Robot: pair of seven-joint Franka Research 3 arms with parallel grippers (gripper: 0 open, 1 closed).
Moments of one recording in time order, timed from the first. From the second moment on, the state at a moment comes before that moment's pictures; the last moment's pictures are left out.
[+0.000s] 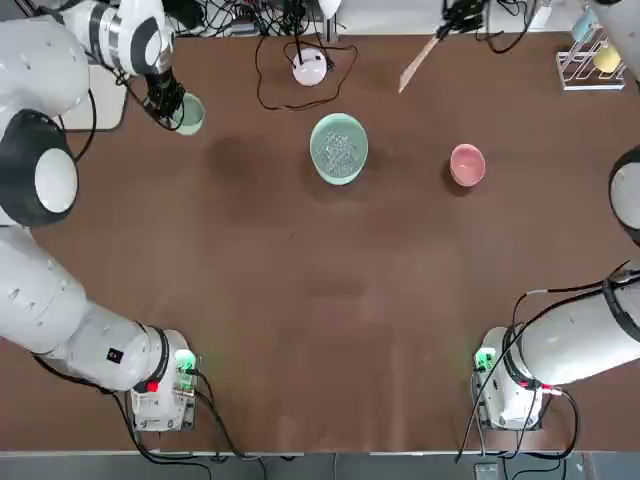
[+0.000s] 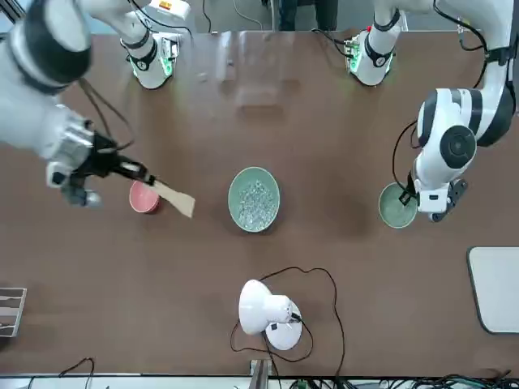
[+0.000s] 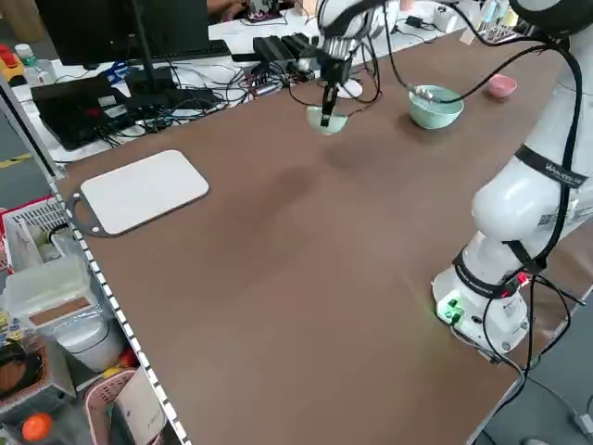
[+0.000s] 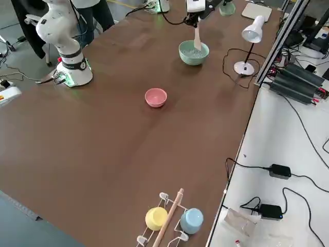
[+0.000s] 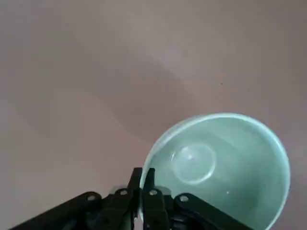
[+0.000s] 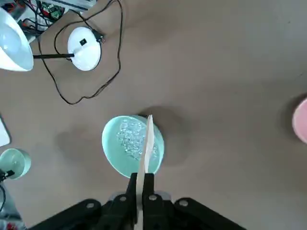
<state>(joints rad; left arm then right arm) -0.30 0.19 0.23 -2.09 0.17 2.14 -0.86 0.35 0.12 -0.07 -1.67 0.47 1.91 0.49</state>
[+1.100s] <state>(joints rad) -0.21 0.36 0.19 -2.14 -0.05 2.38 -0.51 0.78 0.33 -0.07 -1.62 0.08 2.11 1.14</state>
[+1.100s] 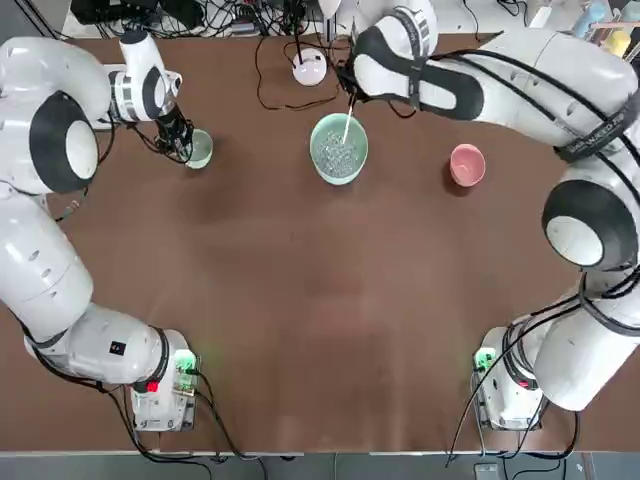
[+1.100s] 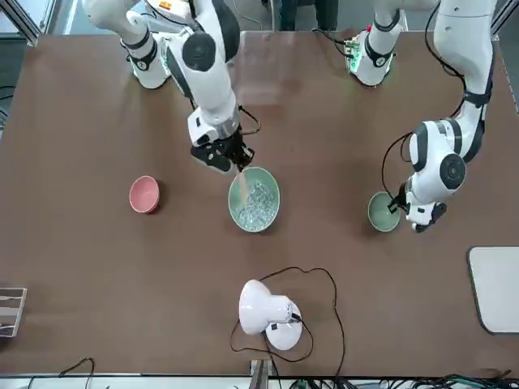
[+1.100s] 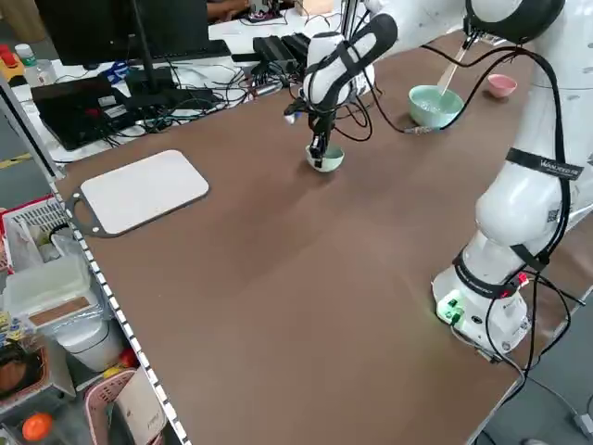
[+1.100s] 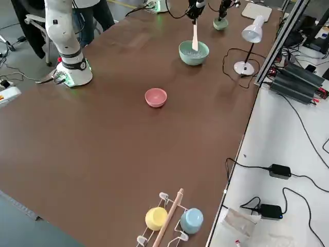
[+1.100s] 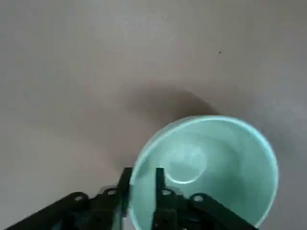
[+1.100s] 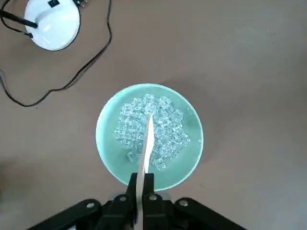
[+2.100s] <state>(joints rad) -0.19 0.22 0.19 -1.59 -0.06 1.76 -0.49 0.82 0.48 -0.08 -1.55 0.04 2.08 1.21</state>
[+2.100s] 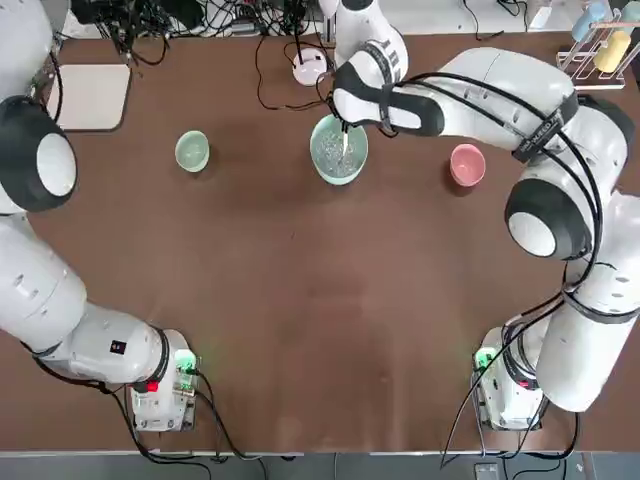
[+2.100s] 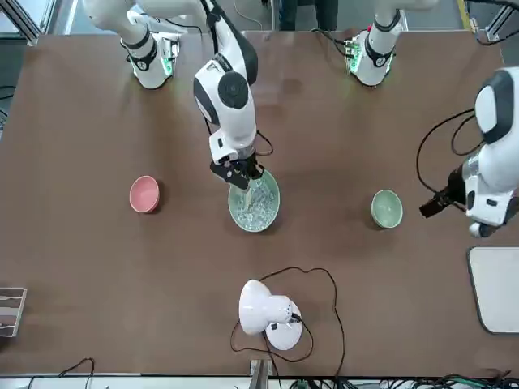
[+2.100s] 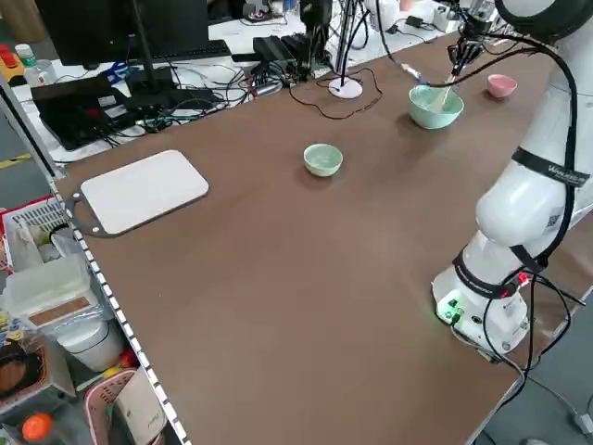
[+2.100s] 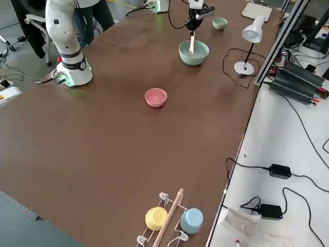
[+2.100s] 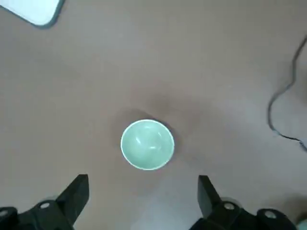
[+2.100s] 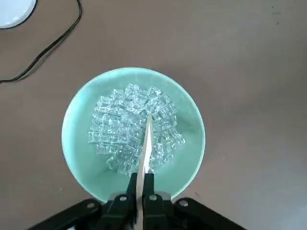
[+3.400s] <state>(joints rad) 0.06 0.12 -0.09 -1.42 0.02 1.55 -0.10 0.78 0.56 -0.09 -1.42 0.07 2.04 1.30</state>
